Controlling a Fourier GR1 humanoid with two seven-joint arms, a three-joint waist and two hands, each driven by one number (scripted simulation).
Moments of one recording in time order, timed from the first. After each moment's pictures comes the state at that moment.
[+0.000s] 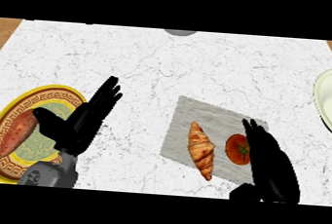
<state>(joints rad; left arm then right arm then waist) -0.13 0.16 -0.22 -1.56 0.28 0.02 0.13 0.04 -0.20 0.38 -1.89 0.96 0.27 0.75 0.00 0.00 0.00</state>
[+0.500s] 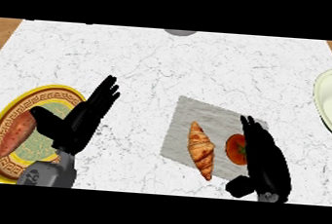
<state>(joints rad) -0.13 0.13 -0.16 -1.55 0.25 -0.04 0.14 0.02 -0.15 0.35 -1.79 1.02 0.21 0.69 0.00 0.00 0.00</state>
